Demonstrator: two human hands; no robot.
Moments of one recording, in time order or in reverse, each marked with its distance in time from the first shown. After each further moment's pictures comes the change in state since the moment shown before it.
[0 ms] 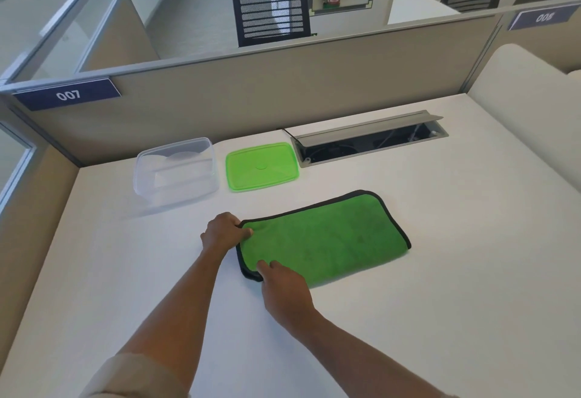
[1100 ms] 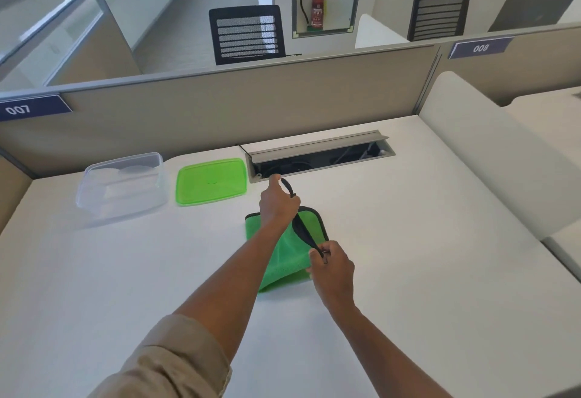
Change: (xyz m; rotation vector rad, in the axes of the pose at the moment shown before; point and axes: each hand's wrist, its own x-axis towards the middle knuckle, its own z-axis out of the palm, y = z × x) left_hand -0.064 0.255 0.101 -0.370 0.147 0.216; right_hand -0.043 0.184 -0.118 0.716 0.401 0.619
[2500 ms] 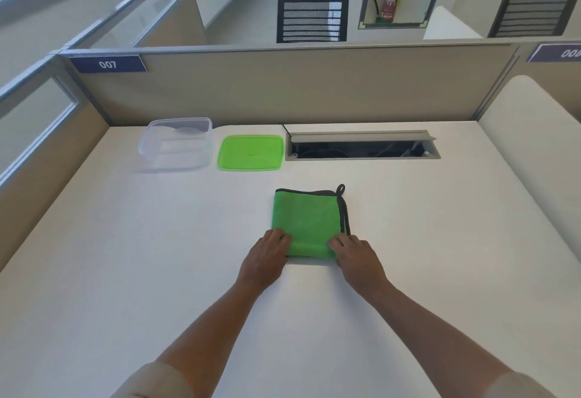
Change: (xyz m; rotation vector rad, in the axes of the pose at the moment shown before) left_hand -0.122 -0.146 -0.009 0.674 -0.100 0.425; right_hand 0.044 0.057 -0.034 -1.042 -0.437 -0.825
